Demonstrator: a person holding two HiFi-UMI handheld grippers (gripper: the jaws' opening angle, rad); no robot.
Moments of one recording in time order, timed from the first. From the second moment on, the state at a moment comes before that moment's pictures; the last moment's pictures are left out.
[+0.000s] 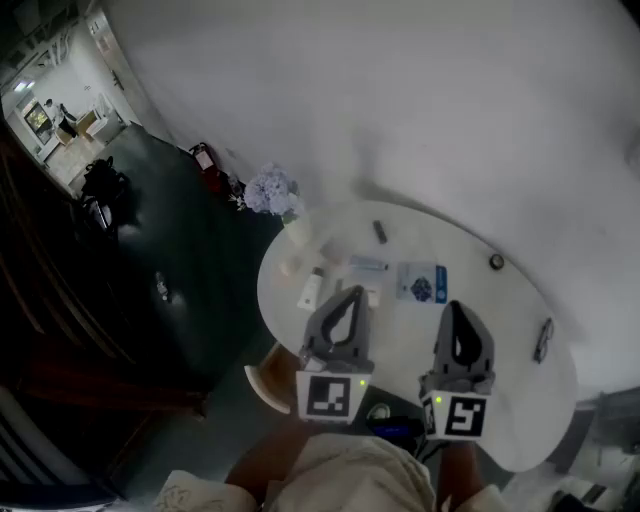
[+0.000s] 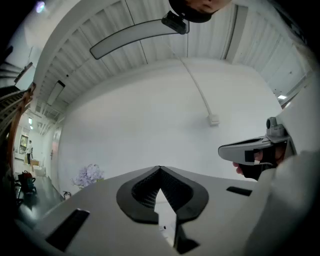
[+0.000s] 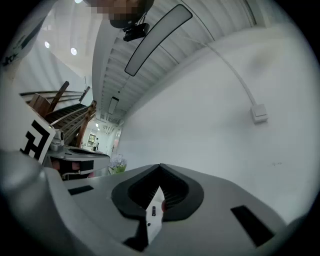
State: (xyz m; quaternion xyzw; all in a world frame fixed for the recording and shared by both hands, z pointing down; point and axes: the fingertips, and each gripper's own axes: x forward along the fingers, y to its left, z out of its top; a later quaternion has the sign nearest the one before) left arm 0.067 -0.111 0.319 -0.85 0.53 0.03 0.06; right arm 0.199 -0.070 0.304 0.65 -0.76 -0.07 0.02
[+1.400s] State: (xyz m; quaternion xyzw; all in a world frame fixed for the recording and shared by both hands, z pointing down) left arm 0.072 -0.122 0.398 -0.84 0.53 -0.07 -0.01; right arm 0.204 -0.075 0.319 0.64 -0.77 -0.06 0.01
